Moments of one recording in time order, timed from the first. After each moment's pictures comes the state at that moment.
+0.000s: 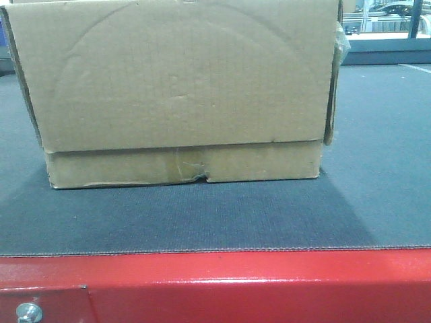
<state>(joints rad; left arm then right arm) 0.03 0.01 0.00 0.05 0.04 -0.10 0.17 0.21 -0.44 0.03 0.31 0.04</state>
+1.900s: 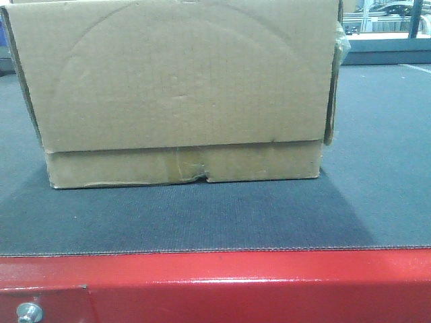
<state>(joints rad) 0.03 0.01 0.00 0.05 0.03 -0.10 0.00 0.00 0.00 0.11 0.11 -0.07</state>
